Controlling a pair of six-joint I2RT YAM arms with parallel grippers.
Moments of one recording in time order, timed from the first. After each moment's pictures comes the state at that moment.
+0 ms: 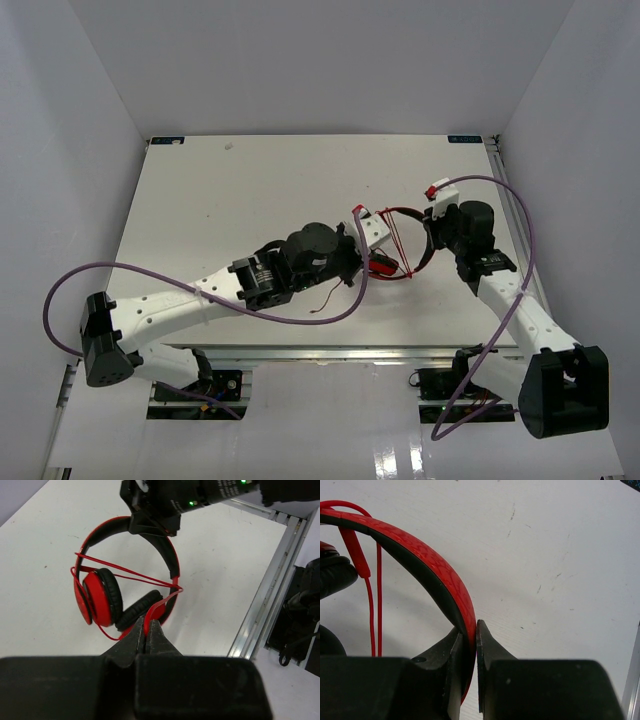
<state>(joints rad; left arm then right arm) -1.17 1.32 1.19 -0.15 -0.15 0.05 0.19 1.07 0.66 -0.03 -0.17 -0.28</state>
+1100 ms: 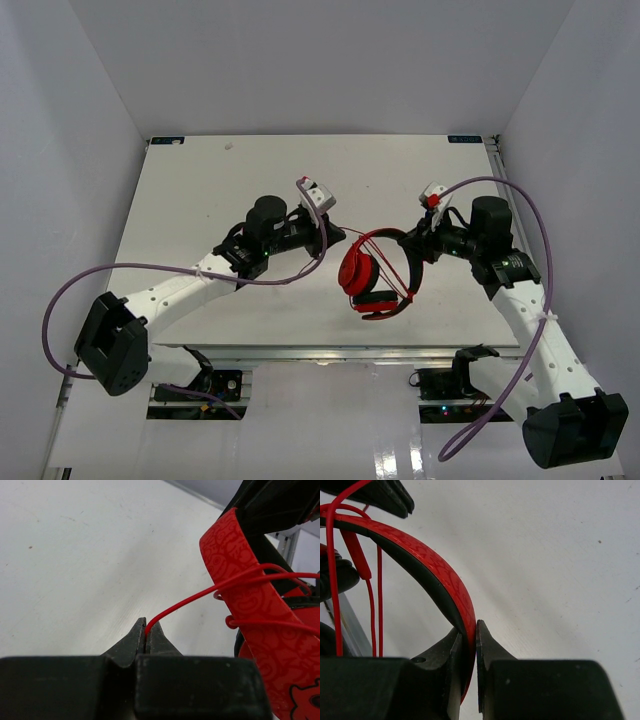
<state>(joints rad) -0.73 1.33 0.93 0.17 0.37 -0.05 0.20 0.91 0.82 -0.39 -0.74 -0.32</state>
